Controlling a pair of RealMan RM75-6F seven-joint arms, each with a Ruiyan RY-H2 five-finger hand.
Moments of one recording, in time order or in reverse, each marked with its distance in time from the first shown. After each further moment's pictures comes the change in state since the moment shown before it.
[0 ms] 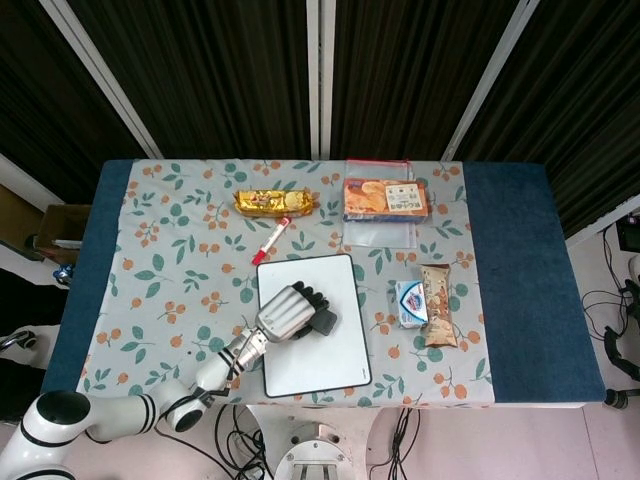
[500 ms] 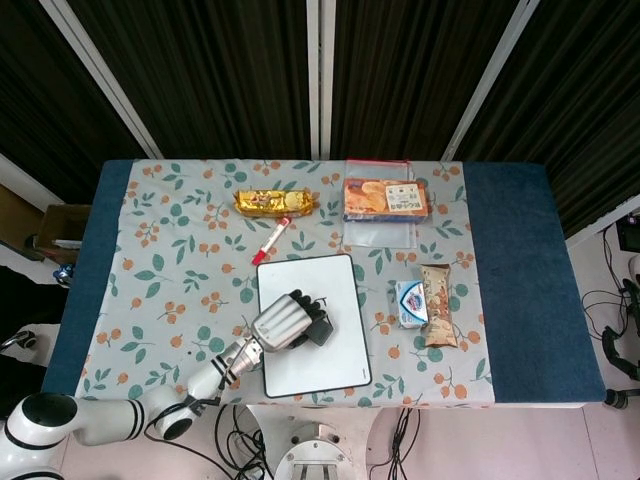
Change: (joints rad) left arm 0.028 0.054 0.038 -0.082 0.057 0.026 0.005; right arm 0.002 0.001 0.001 -0.007 -0.002 0.005 -0.004
